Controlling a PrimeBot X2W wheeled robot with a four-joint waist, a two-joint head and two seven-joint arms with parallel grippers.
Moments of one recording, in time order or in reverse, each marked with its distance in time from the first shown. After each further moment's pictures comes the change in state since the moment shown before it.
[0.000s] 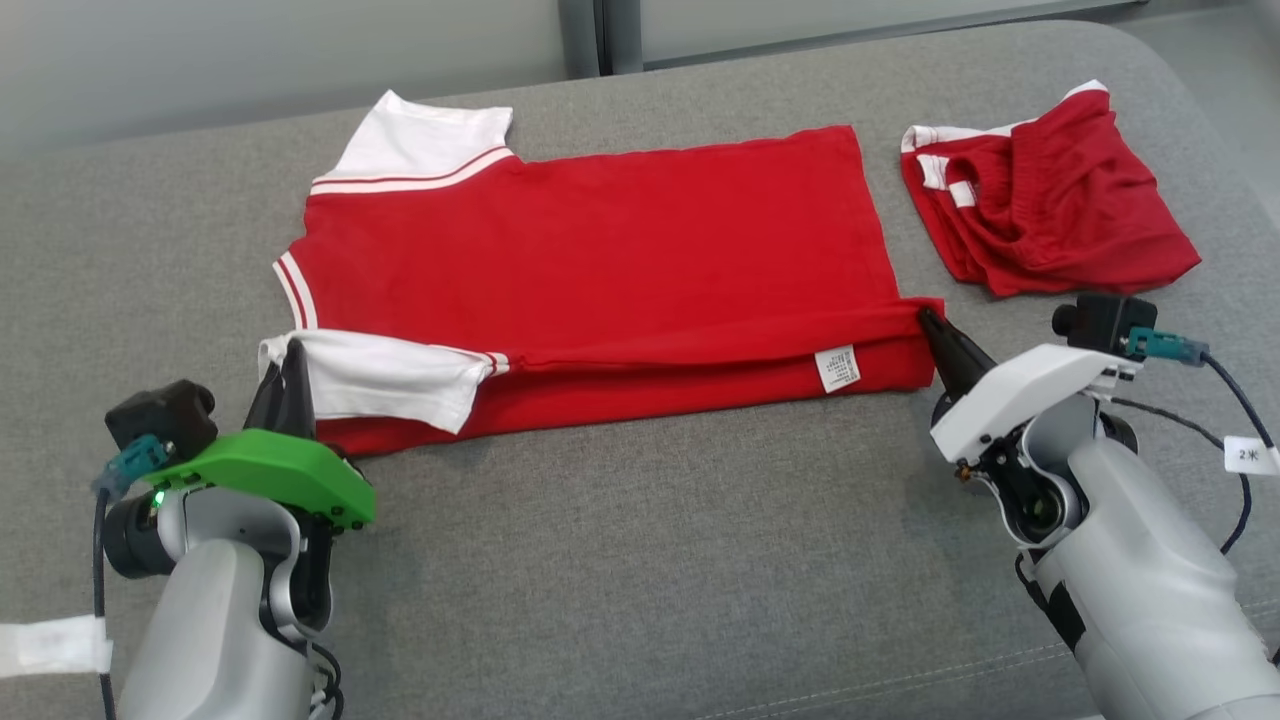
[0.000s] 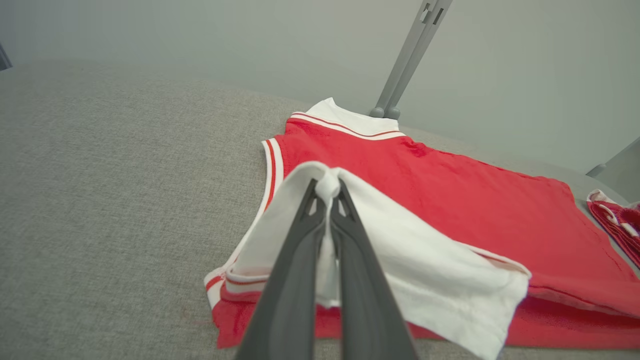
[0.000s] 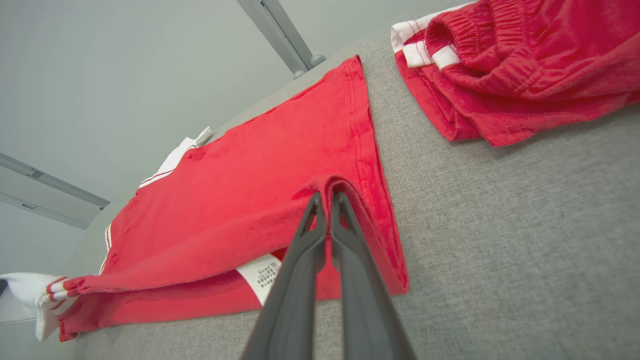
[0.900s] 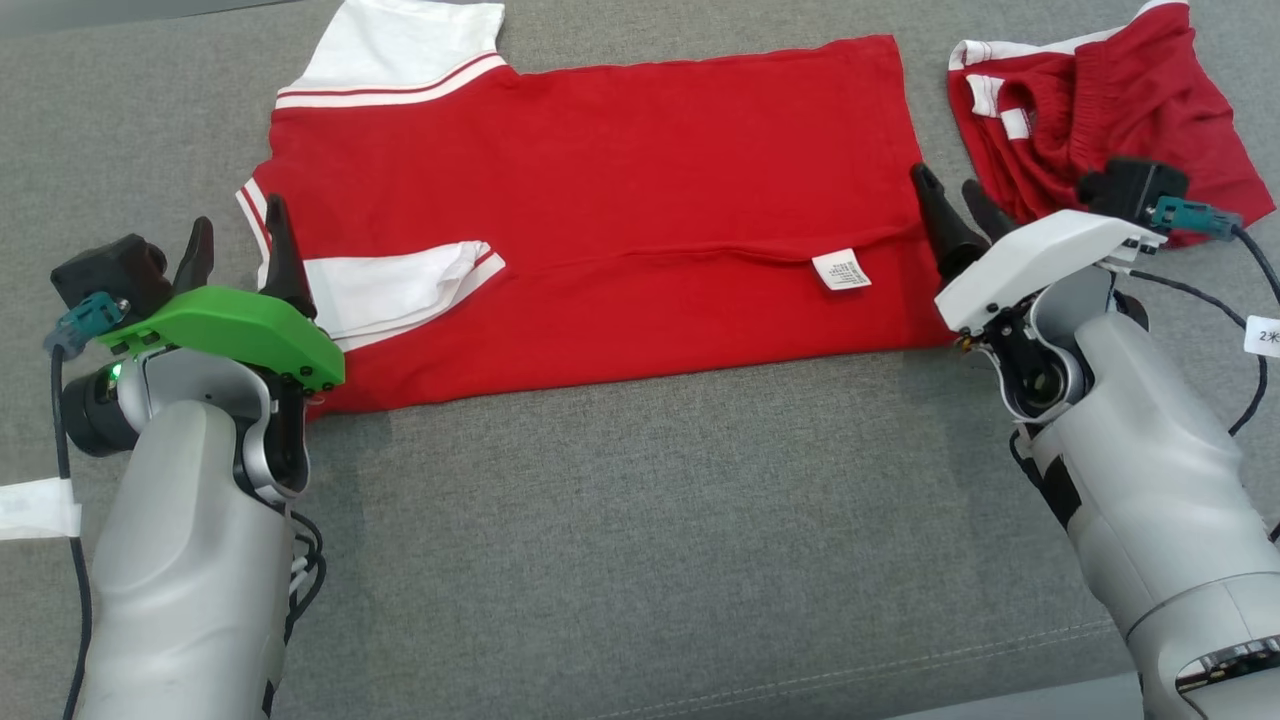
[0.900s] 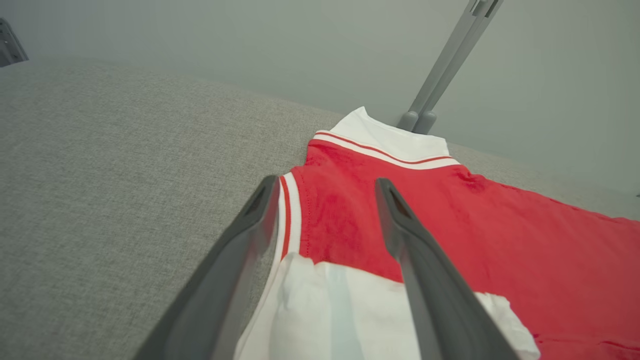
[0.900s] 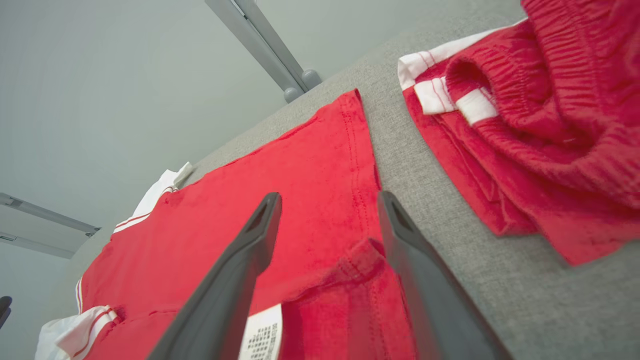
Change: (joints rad) left arm -0.316 -0.010 0.023 0.239 0.020 0.026 -0.014; right arm -0.267 0.022 -0.028 0.156 -0.001 -0.002 -0.004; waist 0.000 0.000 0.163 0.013
